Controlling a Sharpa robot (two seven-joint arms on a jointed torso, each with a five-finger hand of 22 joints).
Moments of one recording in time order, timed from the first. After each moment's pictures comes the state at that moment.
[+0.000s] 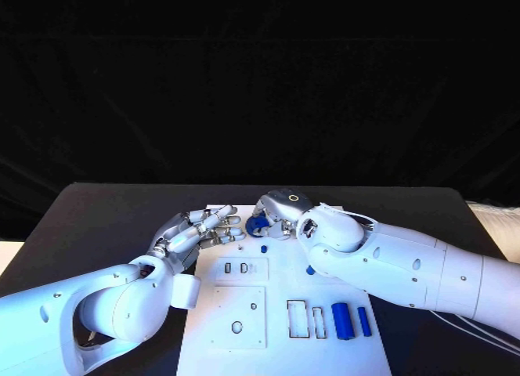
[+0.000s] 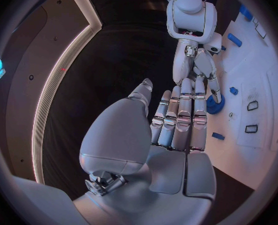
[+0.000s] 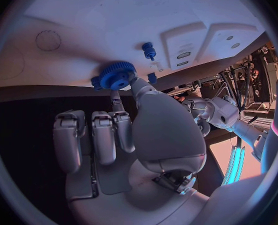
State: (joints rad) left arm 1.15 -0.95 -0.03 1.81 0.14 -0.39 0.48; left_hand 1.37 -0.01 0.07 0.12 0.14 0.97 0.23 0.07 0.07 1.07 0.17 0.07 0.07 1.16 0.12 0.15 0.16 0.17 0.95 0.22 0.27 0.07; right arm 1.21 -0.52 0.01 1.33 -1.79 -0.35 -0.24; right_hand 1.32 -0.09 0.21 0.12 0.10 1.06 0.13 0.08 0.07 1.47 0.04 1.50 1.31 1.46 -0.03 1.56 1.31 0.02 1.46 0.07 1.55 1.31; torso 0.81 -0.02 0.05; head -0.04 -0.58
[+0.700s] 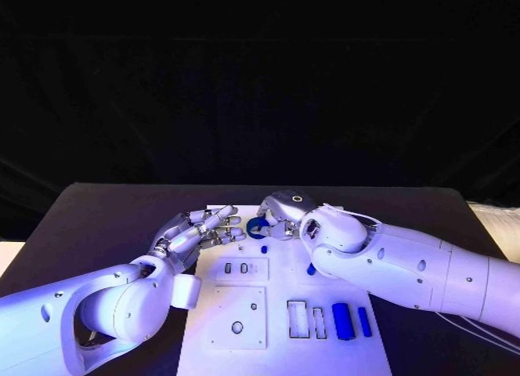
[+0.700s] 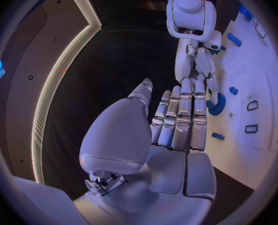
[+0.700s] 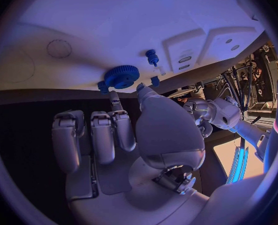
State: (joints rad) left arm 1.15 -0.94 -0.03 1.80 0.14 -0.39 0.48; left_hand 1.37 -0.01 0.07 0.12 0.14 0.97 0.23 0.07 0.07 1.07 0.17 0.07 0.07 1.16 0.12 0.15 0.16 0.17 0.95 0.22 0.27 0.07; right arm 1.21 -0.54 0.01 1.35 -1.79 -0.33 -0.28; right_hand 1.20 -0.05 0.13 0.27 0.15 1.00 0.14 0.06 0.07 1.47 0.06 1.48 1.31 1.47 -0.01 1.56 1.31 0.02 1.46 0.09 1.55 1.31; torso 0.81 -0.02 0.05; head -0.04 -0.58
